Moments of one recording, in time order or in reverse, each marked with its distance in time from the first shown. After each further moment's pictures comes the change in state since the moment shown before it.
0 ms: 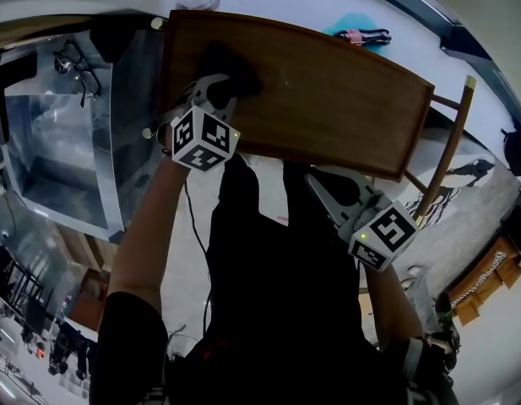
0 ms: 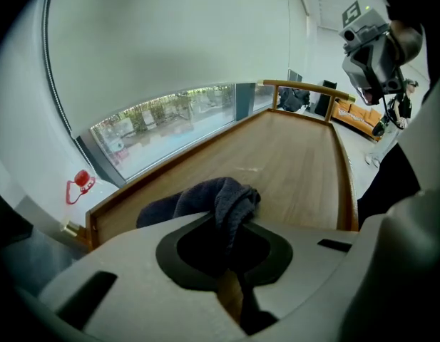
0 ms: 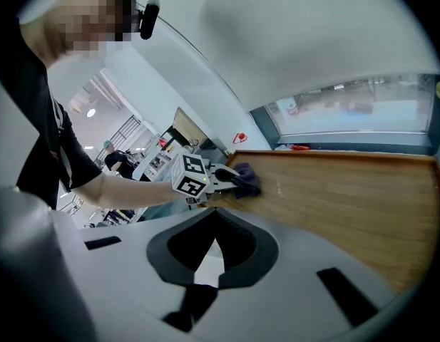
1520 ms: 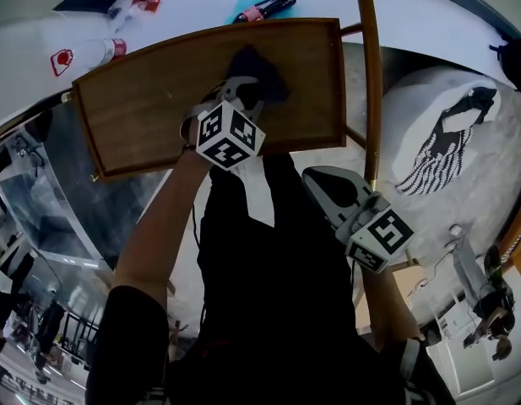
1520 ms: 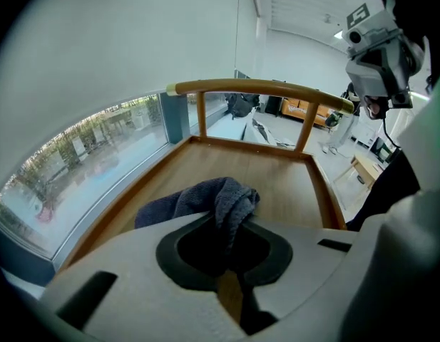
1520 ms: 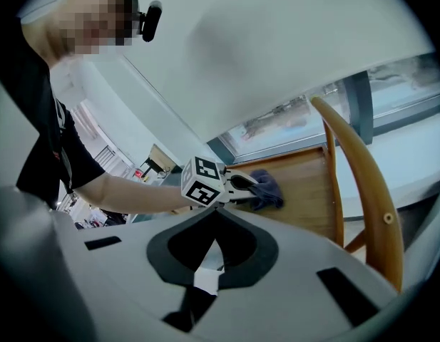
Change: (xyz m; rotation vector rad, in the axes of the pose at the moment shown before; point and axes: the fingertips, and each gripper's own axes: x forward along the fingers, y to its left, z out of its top) left arm 0.127 -0.211 0.190 0.264 -0.045 -0.305; right arm -0.183 -0.092 -0.067 0.166 -0.243 -0.178
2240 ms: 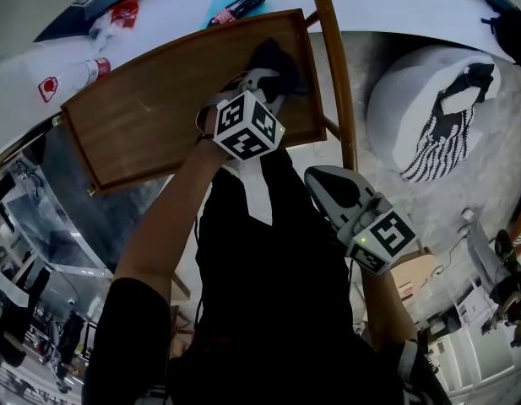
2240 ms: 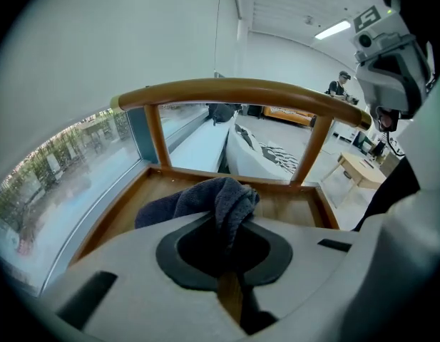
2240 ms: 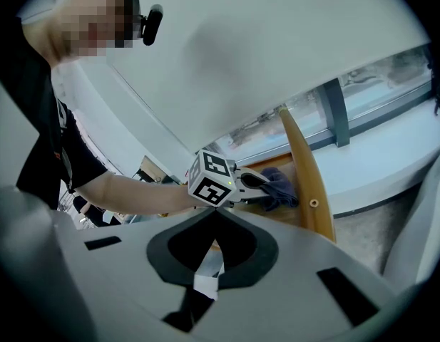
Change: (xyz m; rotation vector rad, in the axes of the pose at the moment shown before) left arm 0.058 -0.046 0.079 0.102 -0.030 -0.112; right arm -0.050 -0.035 -0.006 0.065 -0.087 -0.071
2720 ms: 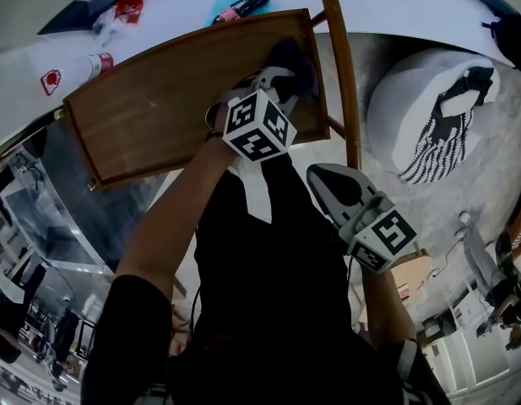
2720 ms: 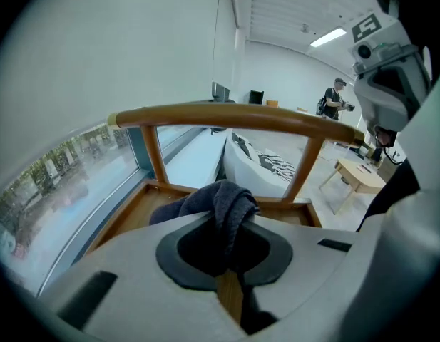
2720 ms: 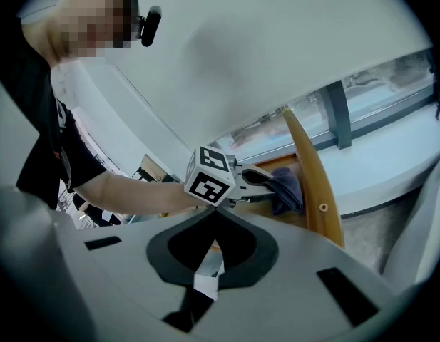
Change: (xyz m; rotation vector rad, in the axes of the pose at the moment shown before) left arm -0.009 -0.007 0.025 0.004 -0.061 -0.017; right arm 0.002 0.005 0.003 -0.026 0.005 0.000
